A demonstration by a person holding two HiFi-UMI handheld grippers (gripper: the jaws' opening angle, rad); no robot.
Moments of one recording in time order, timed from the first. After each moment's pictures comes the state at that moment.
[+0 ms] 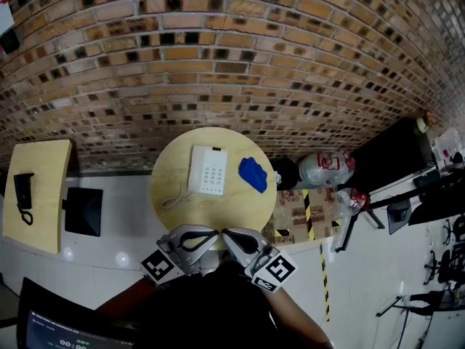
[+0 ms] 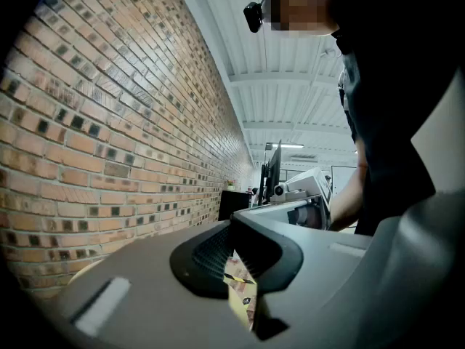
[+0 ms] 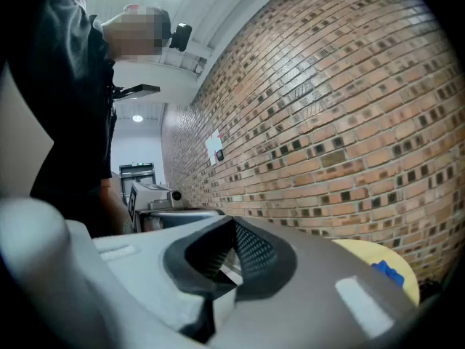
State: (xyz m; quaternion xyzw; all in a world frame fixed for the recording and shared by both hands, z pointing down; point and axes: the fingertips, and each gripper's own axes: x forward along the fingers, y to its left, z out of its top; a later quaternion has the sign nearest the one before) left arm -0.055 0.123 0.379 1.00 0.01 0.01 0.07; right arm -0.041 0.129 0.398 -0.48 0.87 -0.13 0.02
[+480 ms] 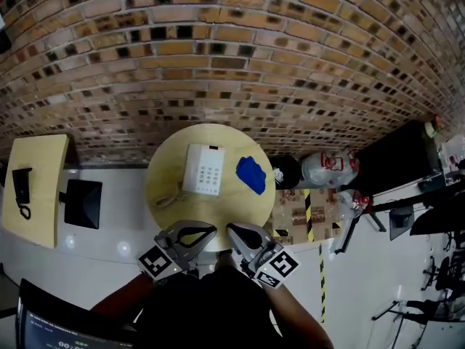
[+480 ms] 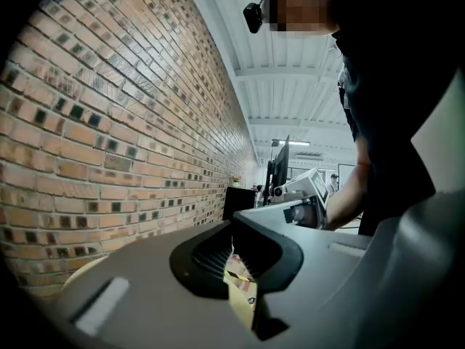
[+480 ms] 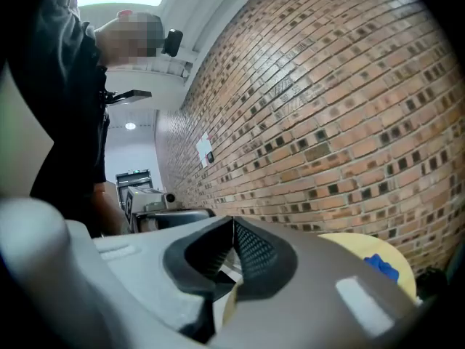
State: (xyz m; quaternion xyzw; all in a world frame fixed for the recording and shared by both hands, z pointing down) left arm -0.014 0.097 0.394 1.00 -0.01 0.02 0.08; right arm 0.019 0.106 0.417 -0.48 0.86 -0.16 0.04
